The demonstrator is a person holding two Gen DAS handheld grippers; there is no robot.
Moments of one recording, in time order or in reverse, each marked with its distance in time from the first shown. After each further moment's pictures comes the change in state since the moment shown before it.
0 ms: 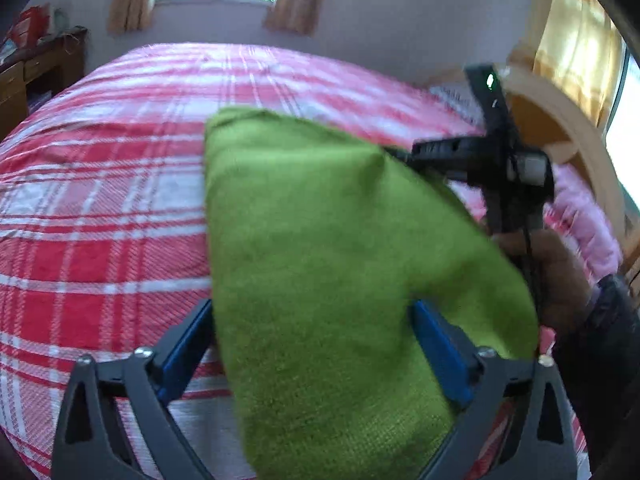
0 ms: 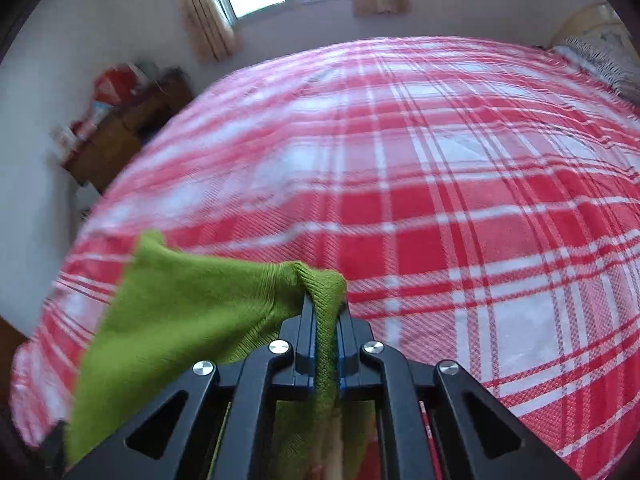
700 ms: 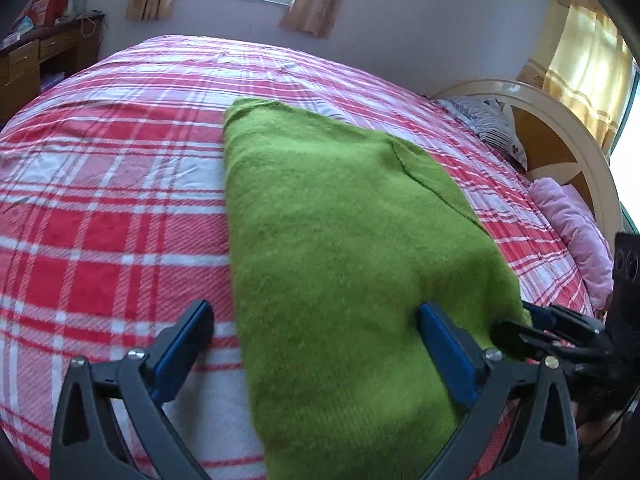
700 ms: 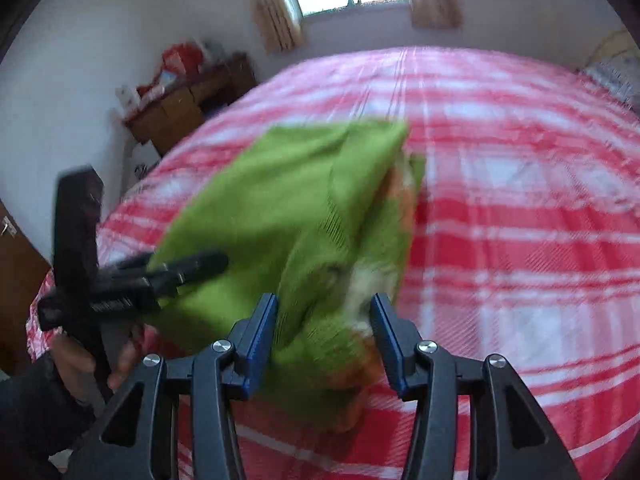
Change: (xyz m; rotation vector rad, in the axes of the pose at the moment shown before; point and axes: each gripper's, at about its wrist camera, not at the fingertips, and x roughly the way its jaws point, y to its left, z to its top) left arm -0.015 0.018 -0.012 -0.091 -0.038 -0.022; right arm -0.129 0.032 -0.147 -0.175 0.003 0.118
